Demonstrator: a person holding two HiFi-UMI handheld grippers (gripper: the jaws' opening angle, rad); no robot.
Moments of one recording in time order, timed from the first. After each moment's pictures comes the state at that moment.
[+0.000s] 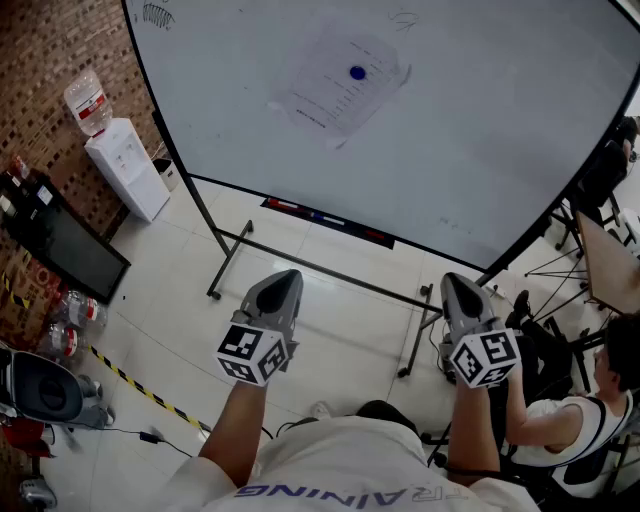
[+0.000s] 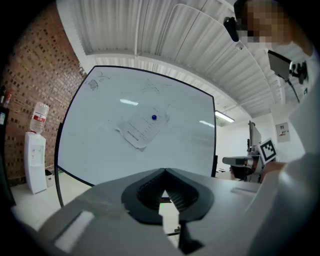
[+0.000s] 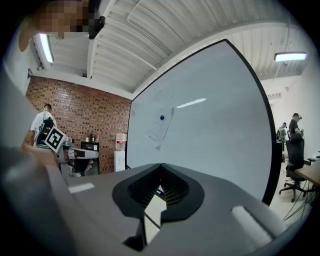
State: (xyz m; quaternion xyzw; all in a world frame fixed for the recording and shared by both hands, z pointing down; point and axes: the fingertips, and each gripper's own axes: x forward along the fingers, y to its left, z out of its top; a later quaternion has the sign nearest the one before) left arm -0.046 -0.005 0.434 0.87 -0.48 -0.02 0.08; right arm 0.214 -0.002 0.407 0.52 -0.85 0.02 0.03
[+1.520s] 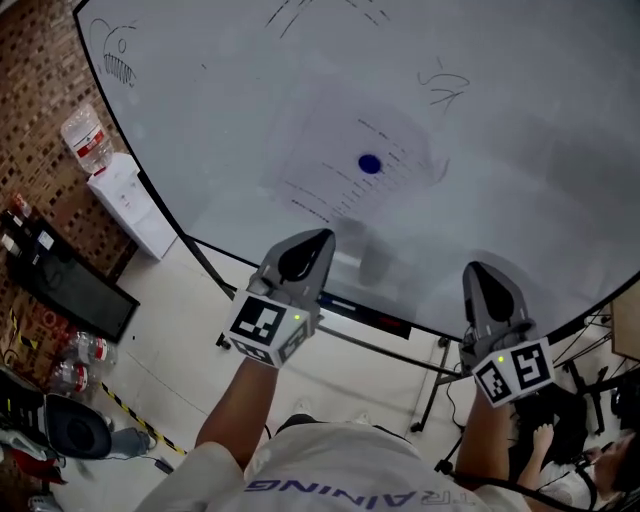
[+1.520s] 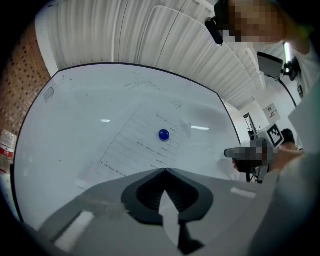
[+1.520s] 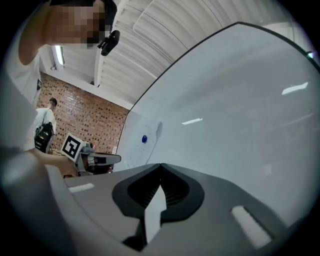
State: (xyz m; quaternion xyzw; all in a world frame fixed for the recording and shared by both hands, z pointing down) left arm -0.015 -0.263 0.302 0.89 -0.45 -0.04 -0.07; right arm 0.182 -0.216 0.282 0.48 -0.87 -0.08 -0.03
